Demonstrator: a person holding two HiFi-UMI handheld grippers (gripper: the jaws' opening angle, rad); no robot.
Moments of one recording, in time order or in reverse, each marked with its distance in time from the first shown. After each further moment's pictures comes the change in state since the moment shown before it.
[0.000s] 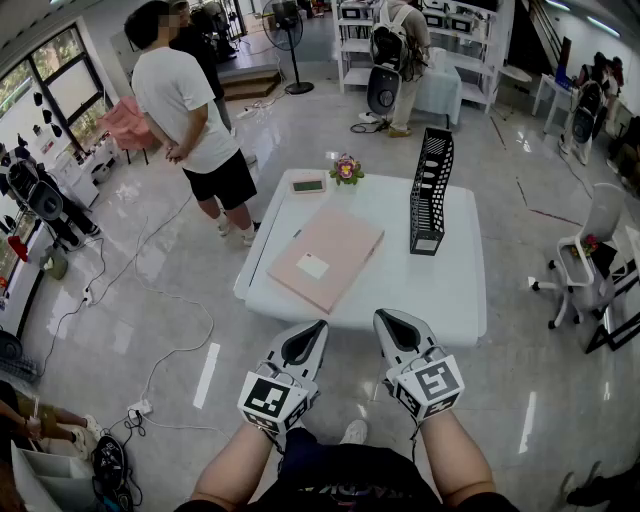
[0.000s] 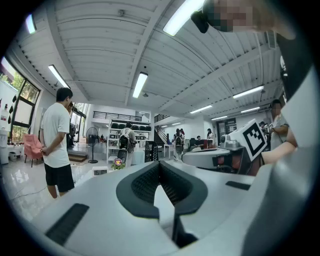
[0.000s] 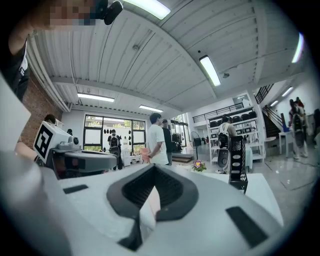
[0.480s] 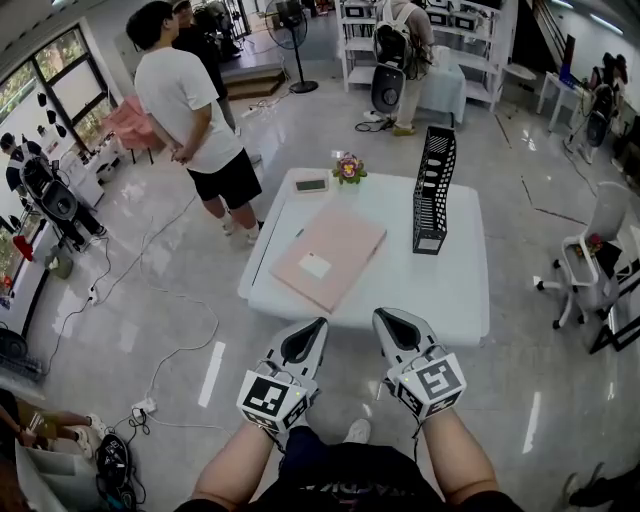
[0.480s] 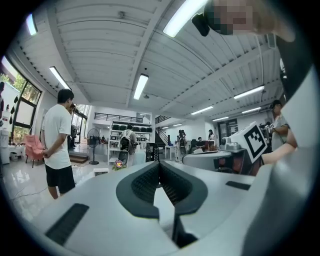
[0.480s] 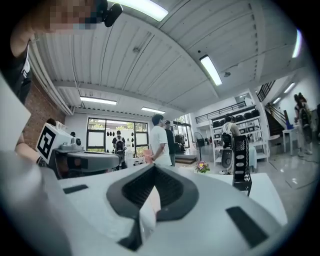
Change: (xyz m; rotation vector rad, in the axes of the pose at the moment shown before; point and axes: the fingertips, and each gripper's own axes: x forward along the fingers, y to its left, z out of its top) left arm 0.004 0.001 0.007 -0.002 -0.020 0.015; right arm 0.001 -0.001 0.005 0.006 -0.022 0.038
